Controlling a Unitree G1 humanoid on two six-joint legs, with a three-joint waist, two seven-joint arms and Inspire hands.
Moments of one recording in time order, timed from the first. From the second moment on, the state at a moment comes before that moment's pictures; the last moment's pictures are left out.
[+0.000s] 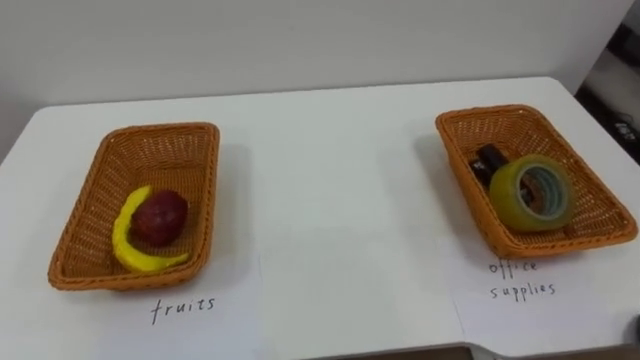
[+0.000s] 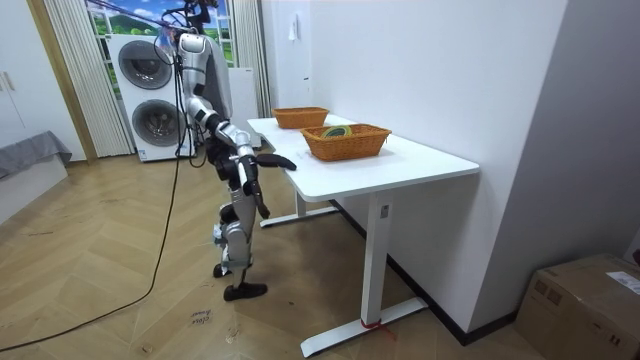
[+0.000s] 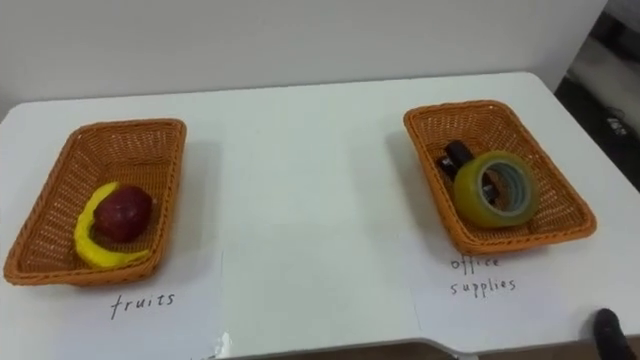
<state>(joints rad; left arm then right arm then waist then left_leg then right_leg) 0.32 0.18 0.11 0.94 0.09 -0.03 0.36 0.23 -0.18 -0.38 0.54 0.83 -0.25 -0.69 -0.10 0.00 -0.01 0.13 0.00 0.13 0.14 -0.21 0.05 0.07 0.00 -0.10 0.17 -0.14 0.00</state>
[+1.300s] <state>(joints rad) 0.30 0.20 0.08 0.94 0.03 -0.06 0.36 0.25 -0.16 -0.37 0.58 1.60 -0.27 -0.40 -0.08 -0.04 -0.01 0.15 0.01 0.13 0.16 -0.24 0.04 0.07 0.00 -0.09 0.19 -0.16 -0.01</state>
